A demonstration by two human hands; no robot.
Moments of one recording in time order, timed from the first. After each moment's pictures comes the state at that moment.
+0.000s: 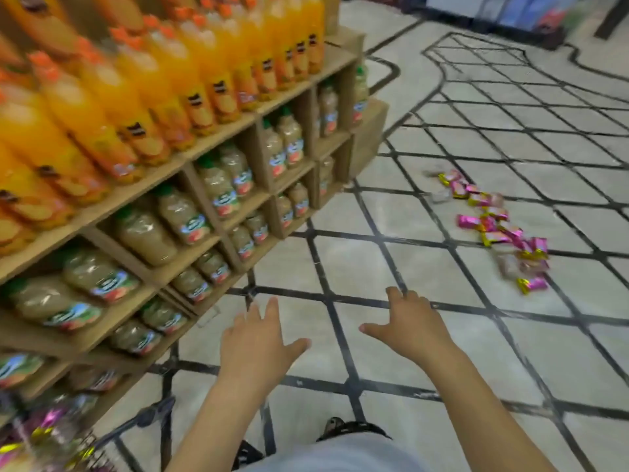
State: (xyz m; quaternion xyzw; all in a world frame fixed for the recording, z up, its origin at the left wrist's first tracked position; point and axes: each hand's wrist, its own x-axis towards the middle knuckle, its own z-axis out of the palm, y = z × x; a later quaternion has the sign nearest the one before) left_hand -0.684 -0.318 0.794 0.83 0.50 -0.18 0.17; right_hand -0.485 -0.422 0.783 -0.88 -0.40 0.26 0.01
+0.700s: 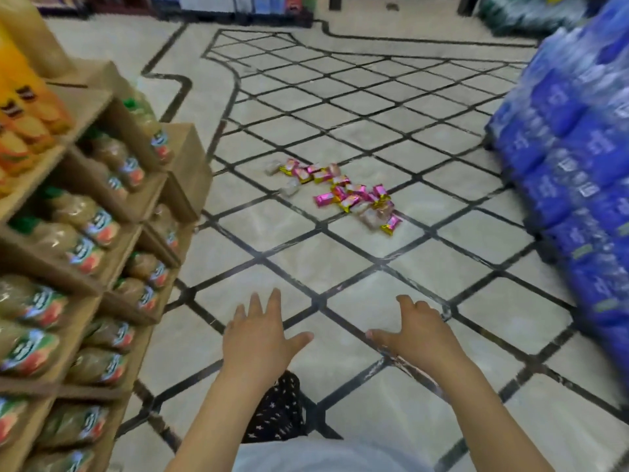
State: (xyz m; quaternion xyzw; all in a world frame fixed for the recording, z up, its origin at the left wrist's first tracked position) left_hand -0.437 -0.293 0.784 0.95 0.20 -0.21 0.14; right_hand -0.358 -0.511 0.777 -0.95 -0.05 0.28 0.10
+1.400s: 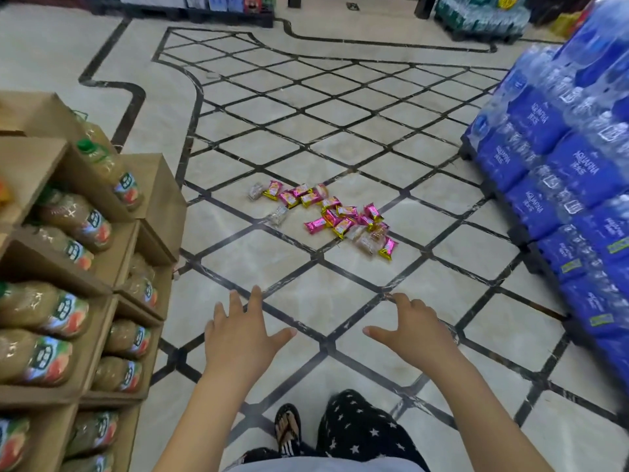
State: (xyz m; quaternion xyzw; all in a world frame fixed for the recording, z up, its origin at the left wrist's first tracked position) left_hand -0.232 -0.074 0.786 0.95 0.18 -0.22 0.15; right_hand -0.182 -0.317 0.795 -0.96 0.02 0.25 0.12
